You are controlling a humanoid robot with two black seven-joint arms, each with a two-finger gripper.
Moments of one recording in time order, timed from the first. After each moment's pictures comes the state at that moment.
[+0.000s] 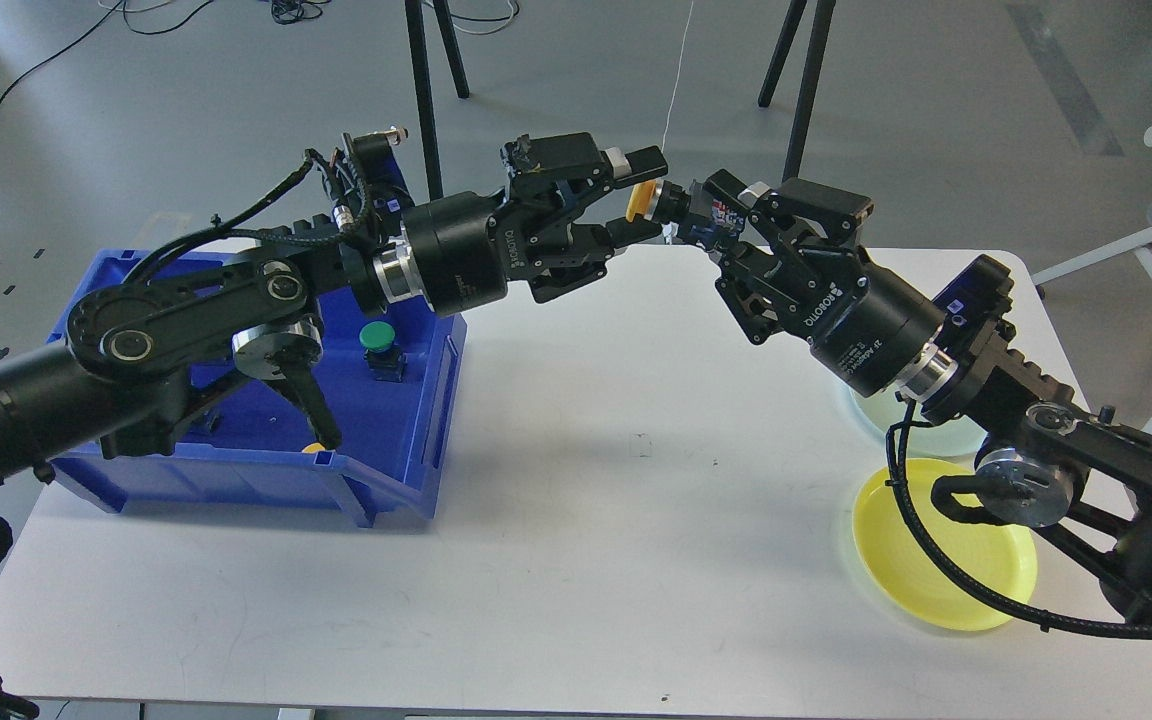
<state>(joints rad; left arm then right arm) -1.07 0.39 -0.21 -1.14 0.46 -0.49 -0.49 0.59 -0.60 0.56 1.49 -0.42 0.23 0.49</state>
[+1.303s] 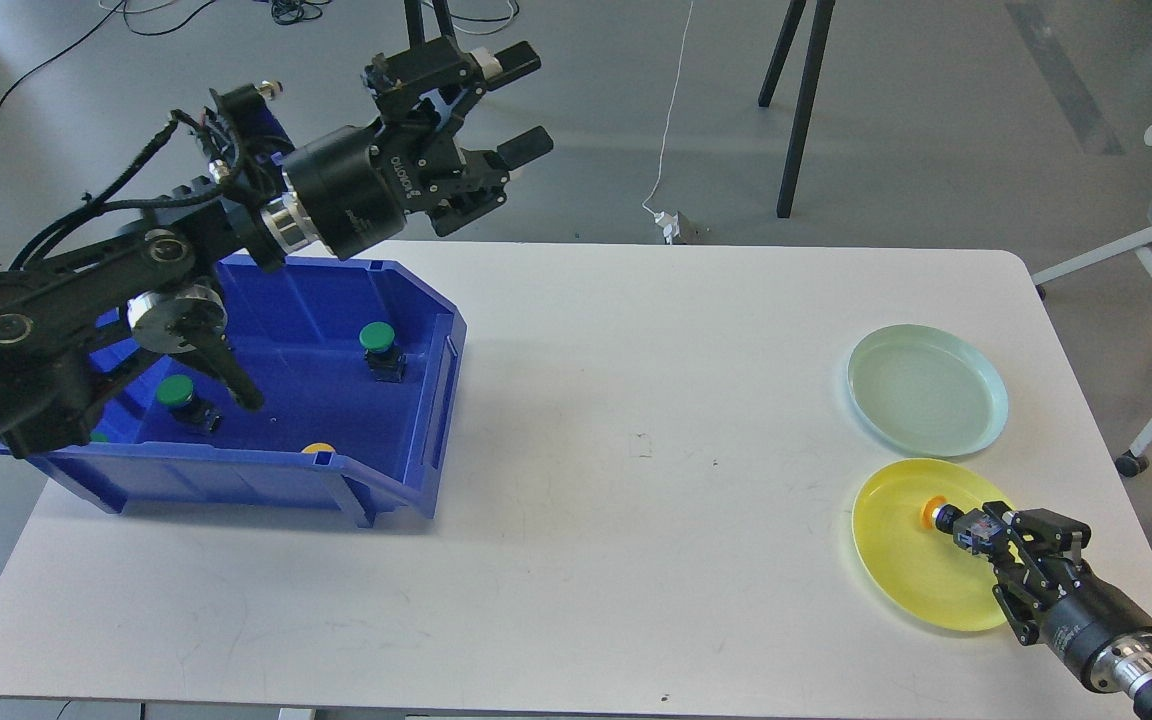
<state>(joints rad) -1.00 0.59 -0.38 -1.16 0.45 -0.49 -0.49 -0.03 -0.74 0.65 1.21 -0.42 0.00 0.49</state>
